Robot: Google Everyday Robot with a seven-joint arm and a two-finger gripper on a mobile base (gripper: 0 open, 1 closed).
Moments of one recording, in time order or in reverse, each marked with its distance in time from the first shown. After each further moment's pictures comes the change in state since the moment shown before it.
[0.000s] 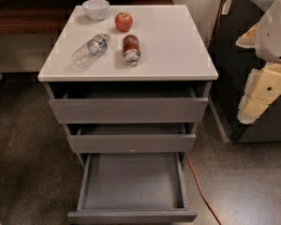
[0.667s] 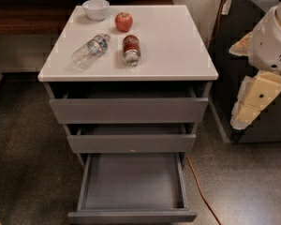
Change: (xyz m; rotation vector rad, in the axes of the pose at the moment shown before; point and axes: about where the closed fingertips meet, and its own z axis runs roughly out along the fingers) arm -0.005 0.005 0.015 -0.027 -0.038 0.000
